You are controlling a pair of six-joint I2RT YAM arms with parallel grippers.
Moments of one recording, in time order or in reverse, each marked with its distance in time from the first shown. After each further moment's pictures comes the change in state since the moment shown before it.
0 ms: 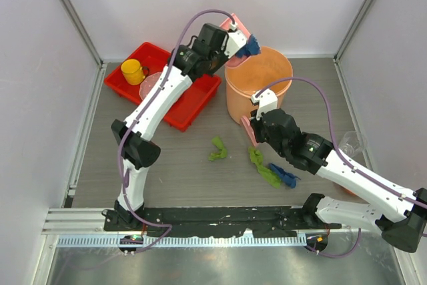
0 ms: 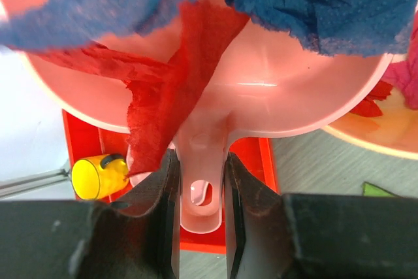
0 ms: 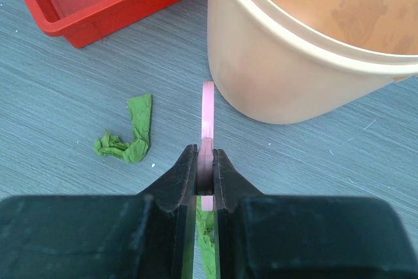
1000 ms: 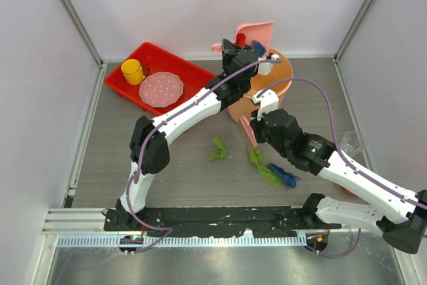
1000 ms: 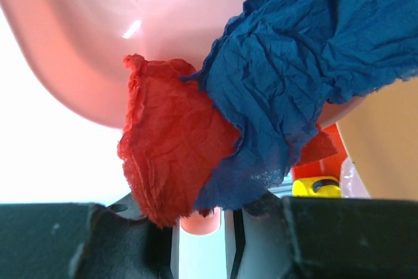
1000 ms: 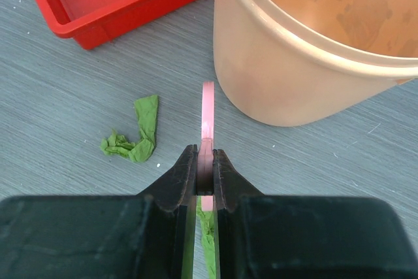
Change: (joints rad) left arm -0.185 0.047 -0.357 0.851 -0.571 0.932; right arm 0.000 -0.012 0.000 0.000 -0.021 0.000
